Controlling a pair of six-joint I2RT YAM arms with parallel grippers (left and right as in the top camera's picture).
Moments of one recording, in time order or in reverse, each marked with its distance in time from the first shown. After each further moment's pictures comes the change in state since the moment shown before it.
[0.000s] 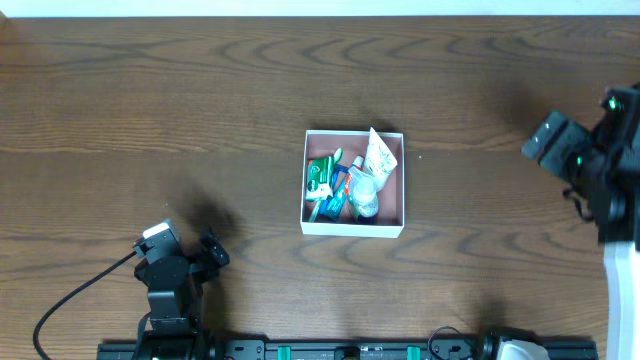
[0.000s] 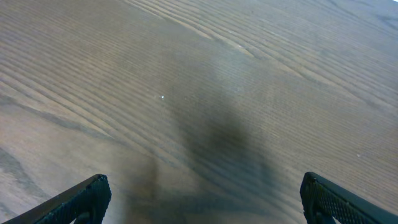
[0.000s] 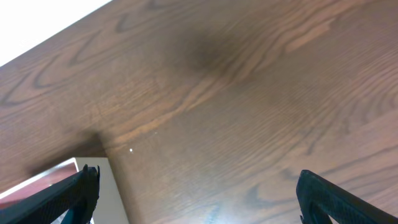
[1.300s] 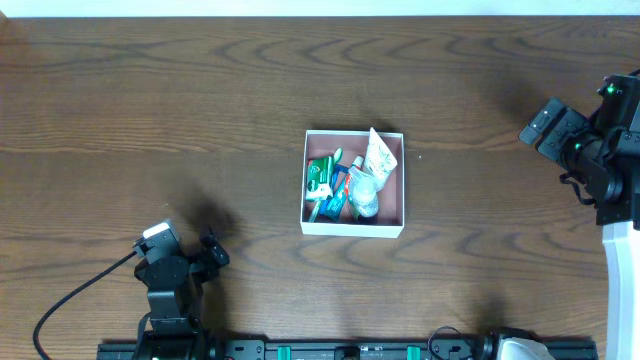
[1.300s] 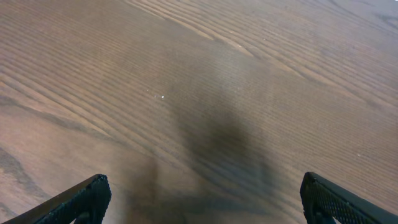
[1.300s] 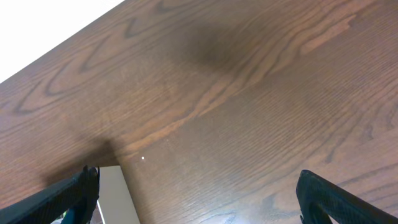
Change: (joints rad) left arm 0.000 0.000 0.000 0.000 0.000 0.003; right arm 0.000 0.102 0.052 0.031 -0.035 0.045
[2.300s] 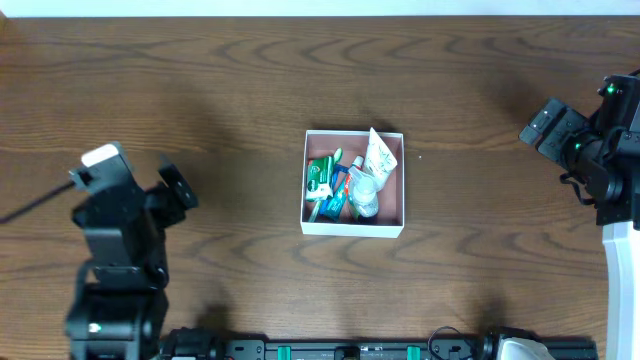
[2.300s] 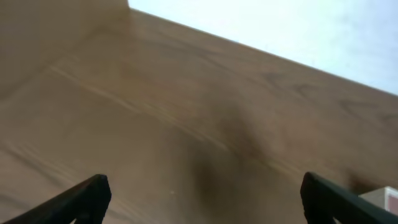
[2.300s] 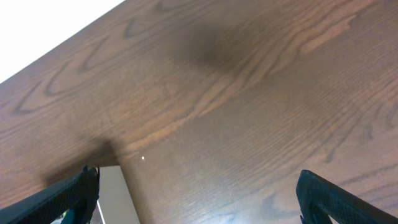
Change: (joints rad) left arm -0.033 0.487 0.679 -0.129 -0.109 0.051; right arm 0.000 0.000 0.000 0.000 0.000 0.000
